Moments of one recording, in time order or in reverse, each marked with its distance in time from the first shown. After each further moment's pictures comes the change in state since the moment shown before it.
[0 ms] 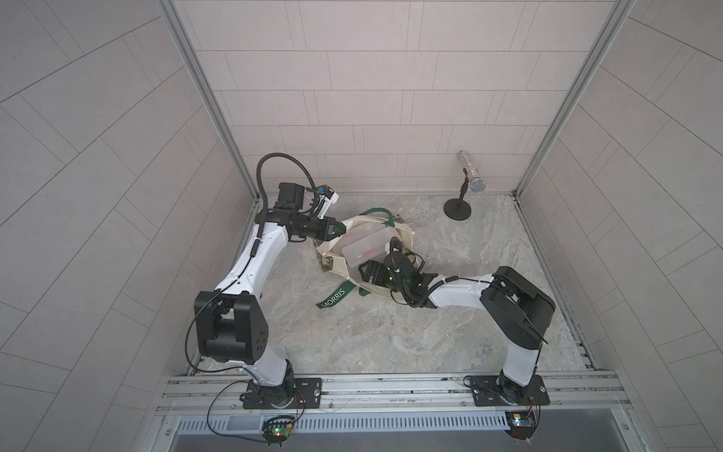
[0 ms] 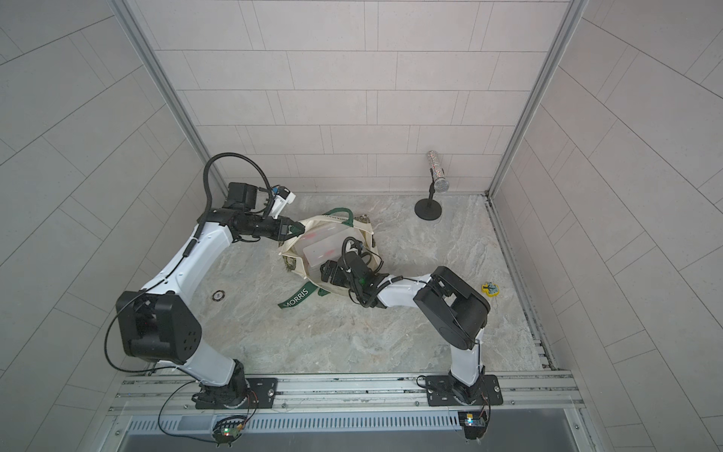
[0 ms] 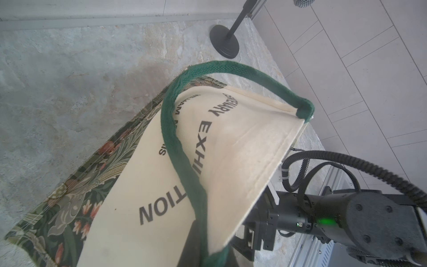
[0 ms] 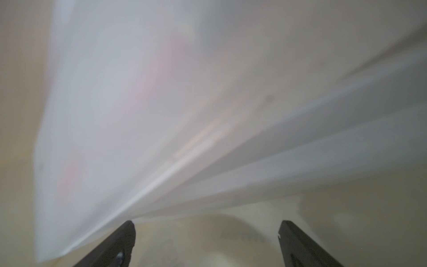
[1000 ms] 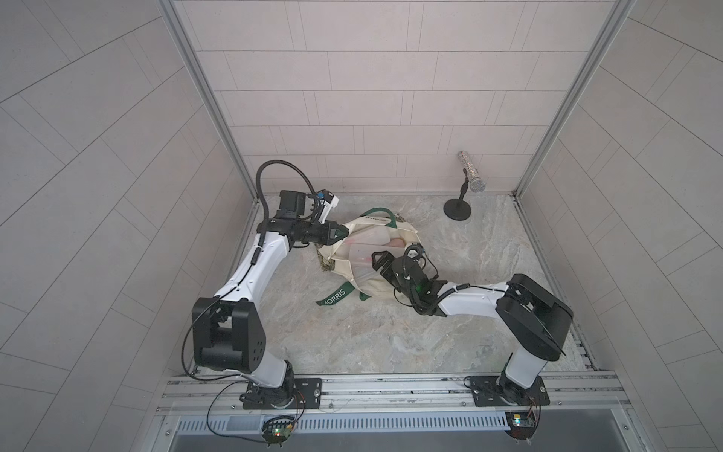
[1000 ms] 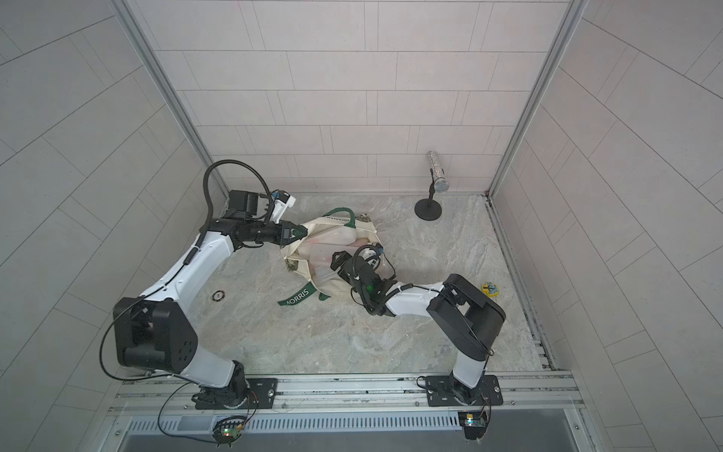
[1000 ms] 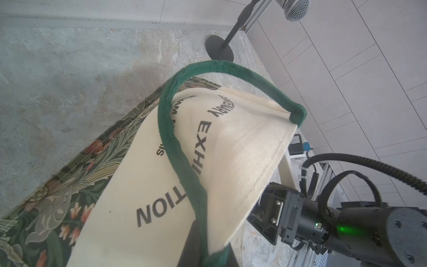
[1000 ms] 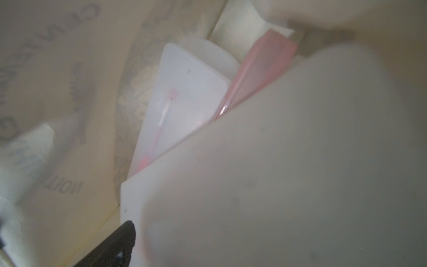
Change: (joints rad) left arm -0.004 -0.040 -0.097 0.117 0.020 -0.079; right arm 0.018 -0.129 -0.094 0.026 0.270 0.314
